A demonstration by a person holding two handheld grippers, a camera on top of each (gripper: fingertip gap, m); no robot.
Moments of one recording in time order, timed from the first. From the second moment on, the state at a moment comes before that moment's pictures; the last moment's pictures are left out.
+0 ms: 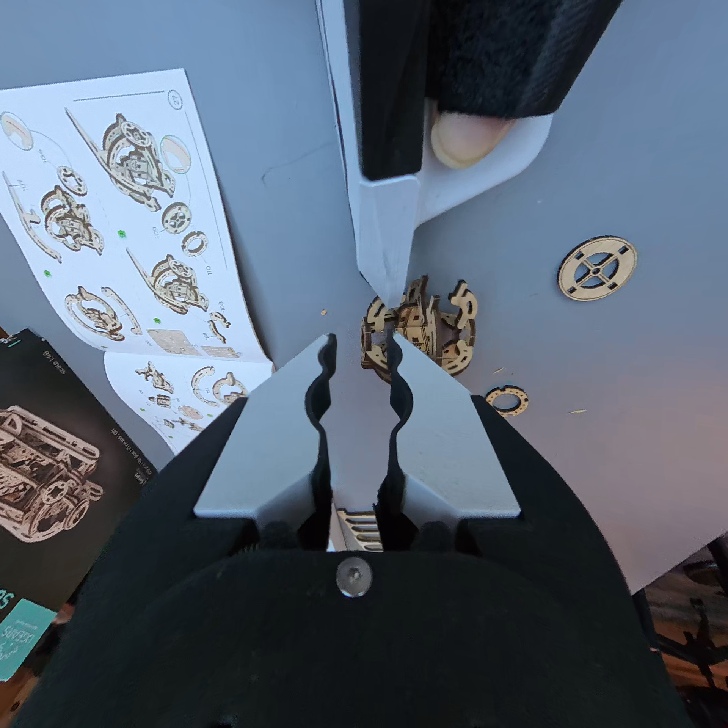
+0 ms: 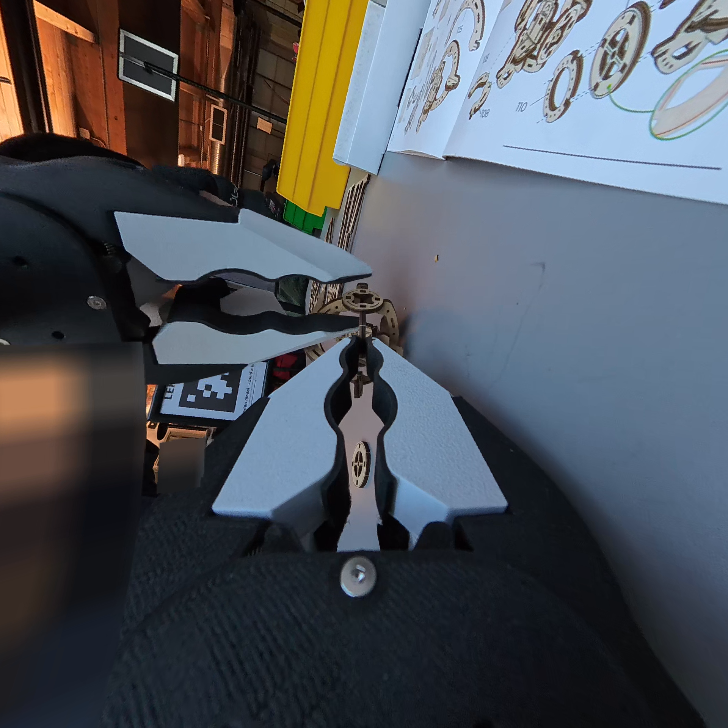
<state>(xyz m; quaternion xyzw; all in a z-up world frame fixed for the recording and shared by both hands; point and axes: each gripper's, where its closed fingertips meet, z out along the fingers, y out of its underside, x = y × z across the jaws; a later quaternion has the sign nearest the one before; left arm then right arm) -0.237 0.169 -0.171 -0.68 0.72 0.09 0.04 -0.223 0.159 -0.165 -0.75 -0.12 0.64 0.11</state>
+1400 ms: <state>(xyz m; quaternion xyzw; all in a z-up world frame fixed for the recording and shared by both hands) -0.261 0.151 -0.126 -0.65 0.48 -0.39 0.43 -0.226 0.175 -0.118 -0.65 -0.61 0.22 0.39</state>
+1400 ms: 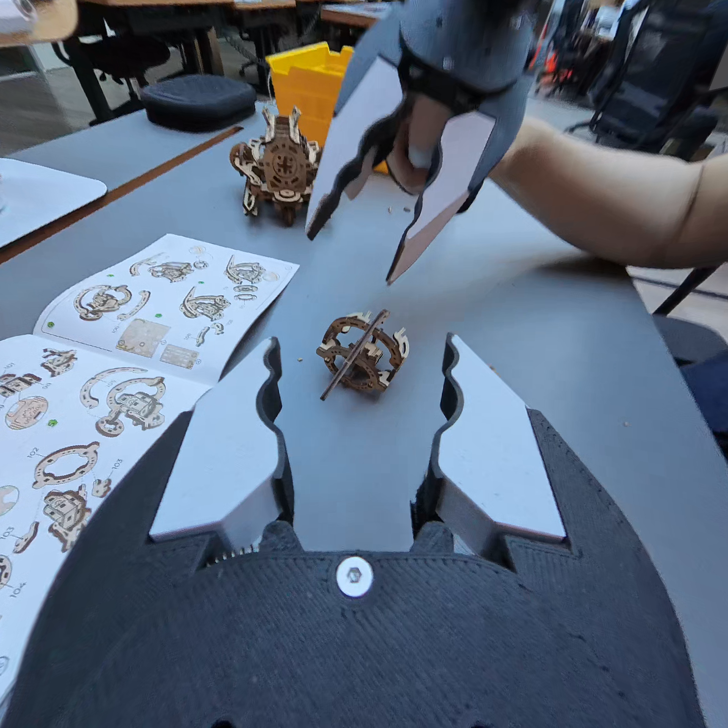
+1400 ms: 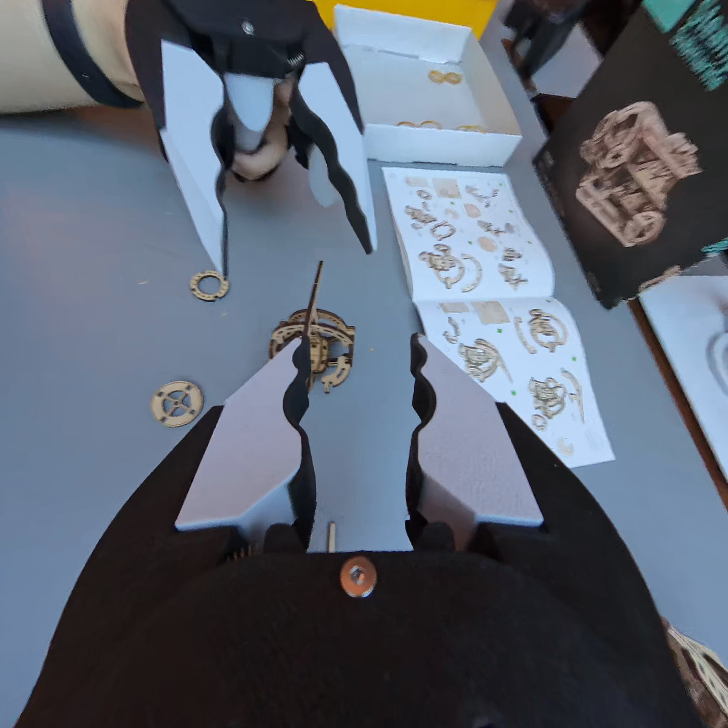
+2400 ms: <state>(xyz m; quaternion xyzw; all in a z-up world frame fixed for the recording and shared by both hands) -0.227 0.153 -0.174 -0.64 0.59 -0.32 0.36 -0.231 0.173 -0.172 -0.68 -0.67 0.14 0.25</state>
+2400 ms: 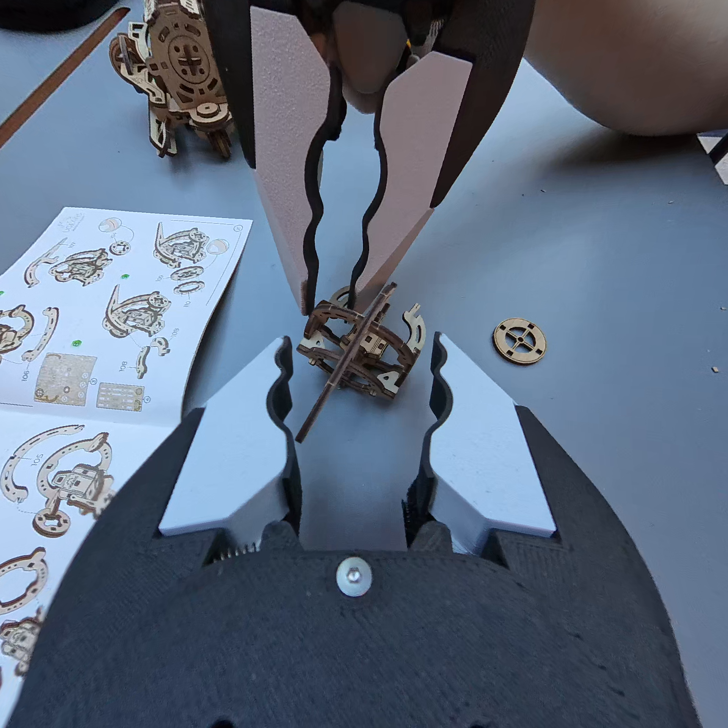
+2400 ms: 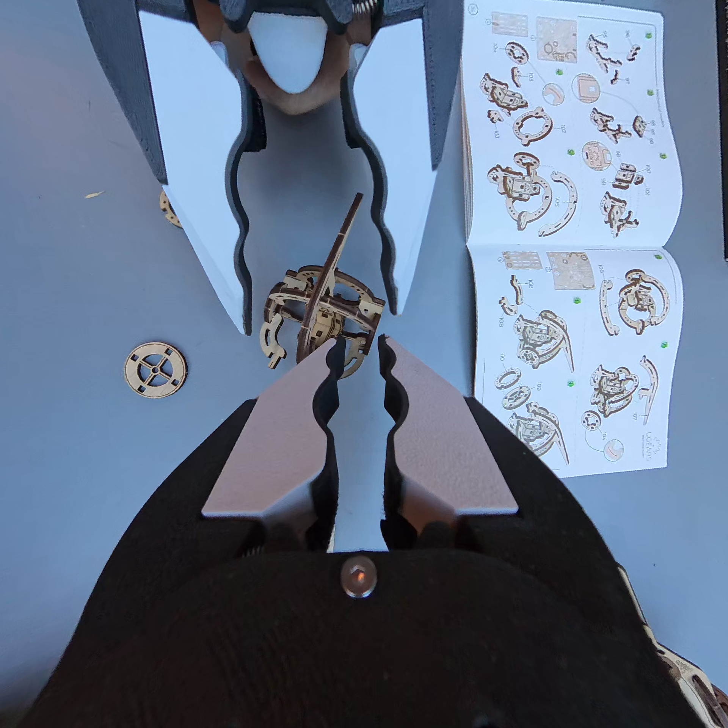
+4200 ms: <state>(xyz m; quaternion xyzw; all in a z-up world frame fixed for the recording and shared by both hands) -0.217 0.127 -0.189 -0.66 0.60 -0.26 0.36 -0.225 0.148 -0.175 -0.62 -0.71 0.13 0.31</state>
